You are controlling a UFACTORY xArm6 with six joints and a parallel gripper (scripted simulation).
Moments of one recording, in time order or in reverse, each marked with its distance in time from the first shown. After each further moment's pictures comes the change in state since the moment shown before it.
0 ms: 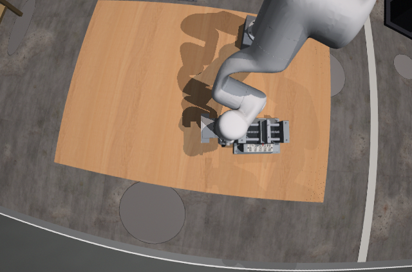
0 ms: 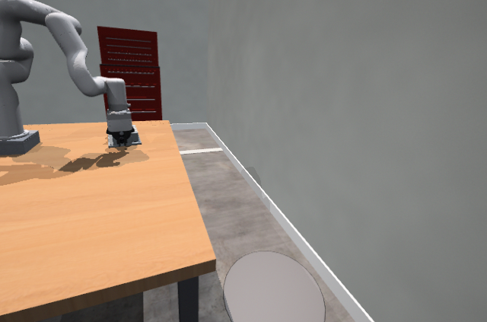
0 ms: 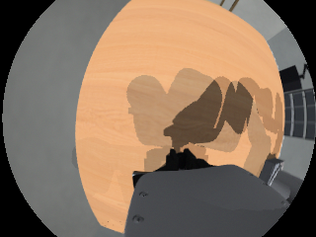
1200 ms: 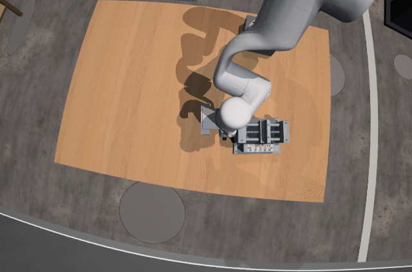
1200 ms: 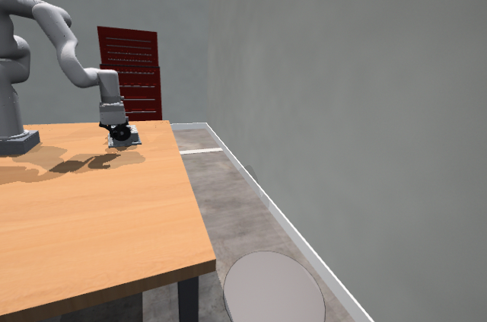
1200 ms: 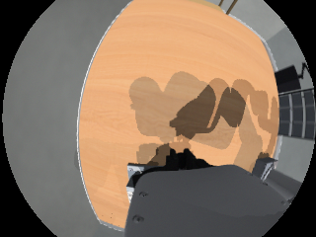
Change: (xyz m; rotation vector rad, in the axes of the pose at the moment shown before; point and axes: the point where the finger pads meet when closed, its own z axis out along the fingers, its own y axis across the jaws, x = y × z) arm 0.000 0.024 -0.035 -0.001 0.000 0.000
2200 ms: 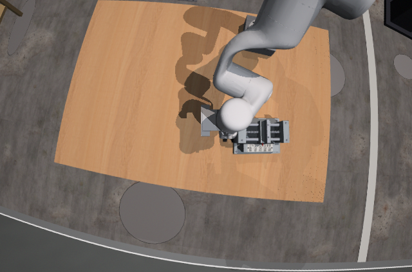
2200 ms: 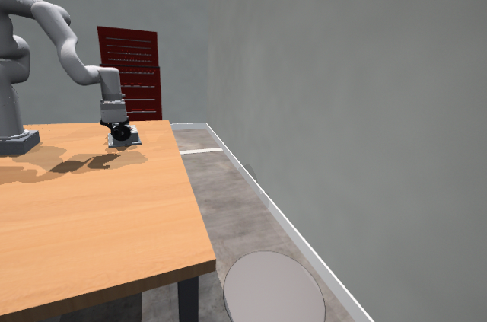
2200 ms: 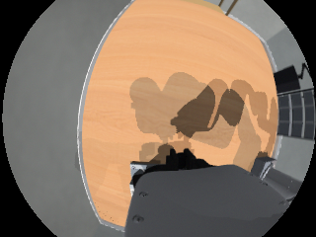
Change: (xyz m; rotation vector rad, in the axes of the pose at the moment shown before) arm 0.000 -0.005 -0.010 -0.002 0.000 0.000
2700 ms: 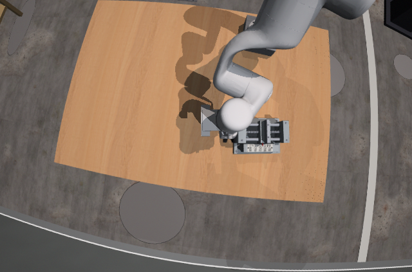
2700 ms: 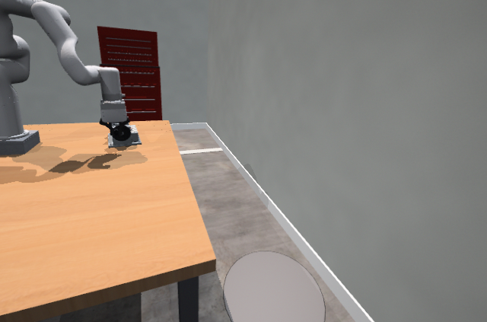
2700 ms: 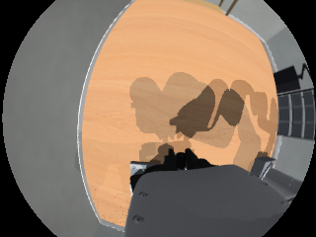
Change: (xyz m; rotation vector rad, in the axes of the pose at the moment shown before) arm 0.000 0.000 0.000 -0.001 -0.001 -0.001
